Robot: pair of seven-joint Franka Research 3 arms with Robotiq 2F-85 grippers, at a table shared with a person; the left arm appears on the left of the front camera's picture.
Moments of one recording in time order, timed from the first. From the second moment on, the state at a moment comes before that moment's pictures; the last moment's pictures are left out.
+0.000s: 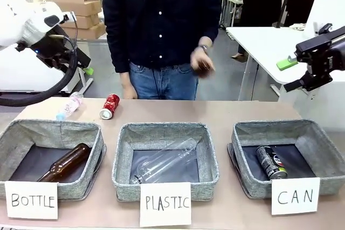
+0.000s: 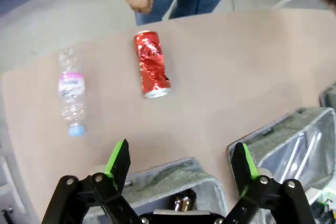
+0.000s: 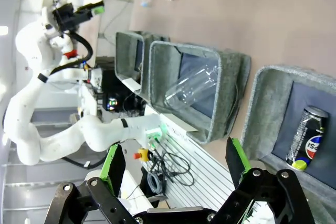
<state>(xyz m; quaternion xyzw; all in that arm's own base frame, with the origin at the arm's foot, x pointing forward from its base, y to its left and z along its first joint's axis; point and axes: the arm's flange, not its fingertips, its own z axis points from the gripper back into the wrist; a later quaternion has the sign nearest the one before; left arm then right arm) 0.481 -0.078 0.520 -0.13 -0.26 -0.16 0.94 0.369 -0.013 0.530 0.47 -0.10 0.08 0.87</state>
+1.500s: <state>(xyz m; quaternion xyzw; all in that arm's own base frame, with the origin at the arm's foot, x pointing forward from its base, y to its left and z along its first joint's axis) 0.191 0.135 0.605 -0.35 -0.56 -0.25 0.71 0.369 -0.014 0.531 0.47 -0.10 0.08 0.87</state>
